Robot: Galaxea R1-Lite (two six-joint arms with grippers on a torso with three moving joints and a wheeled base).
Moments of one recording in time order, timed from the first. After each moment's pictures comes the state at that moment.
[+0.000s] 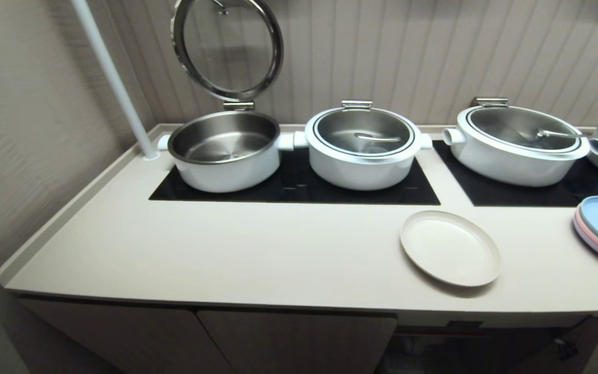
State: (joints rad) left arm 0.00 0.00 0.00 0.00 0.00 0.00; right arm 0.00 0.00 0.00 0.00 0.03 -0.14
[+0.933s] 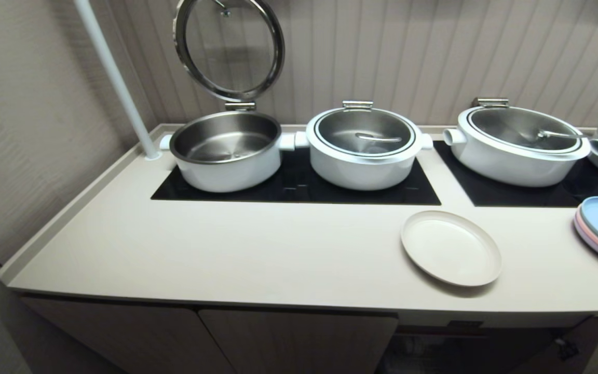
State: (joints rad) left arm 0.00 0.00 0.00 0.00 0.00 0.00; right arm 0.00 0.00 0.00 0.00 0.03 -0.14
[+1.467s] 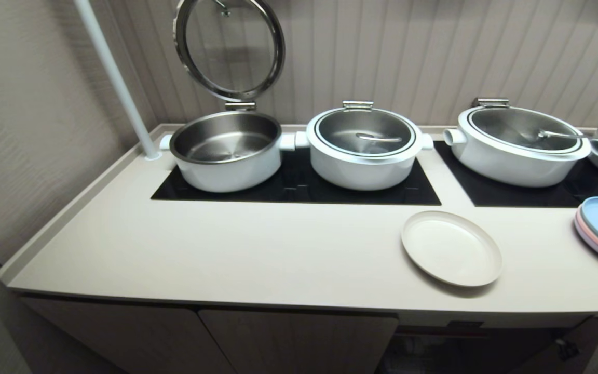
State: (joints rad) left arm 0.00 0.00 0.00 0.00 0.00 0.00; right arm 0.00 0.00 0.00 0.00 0.03 -0.14
